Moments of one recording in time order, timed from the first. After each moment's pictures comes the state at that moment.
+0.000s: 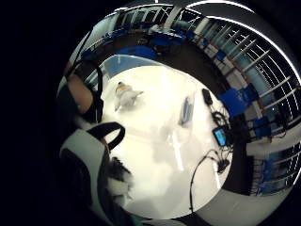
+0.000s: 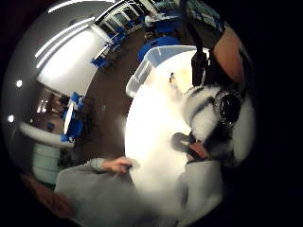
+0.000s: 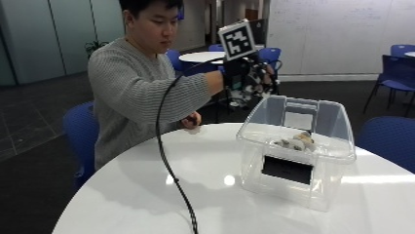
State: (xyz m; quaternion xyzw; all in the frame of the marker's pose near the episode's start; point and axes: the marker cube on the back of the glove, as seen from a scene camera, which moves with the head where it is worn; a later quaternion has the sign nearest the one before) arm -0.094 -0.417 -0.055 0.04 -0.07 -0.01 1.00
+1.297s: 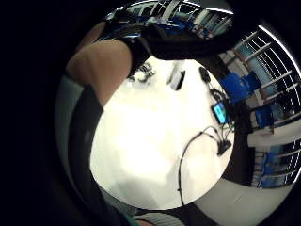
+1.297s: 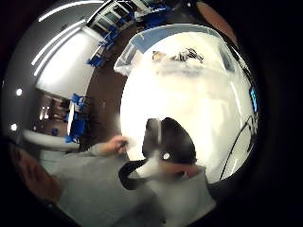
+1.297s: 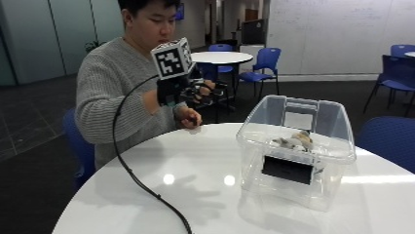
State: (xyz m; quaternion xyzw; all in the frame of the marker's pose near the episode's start) arm -0.031 -0.245 -0.049 -0.02 -0.06 -0.06 1.00
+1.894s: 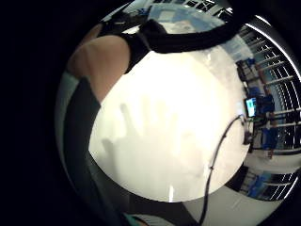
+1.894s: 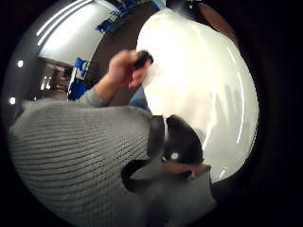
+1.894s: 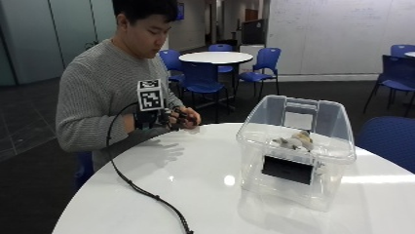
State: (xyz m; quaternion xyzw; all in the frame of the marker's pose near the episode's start) arm -0.146 -0.049 0.062 -0.12 -0.07 -0.18 0.98
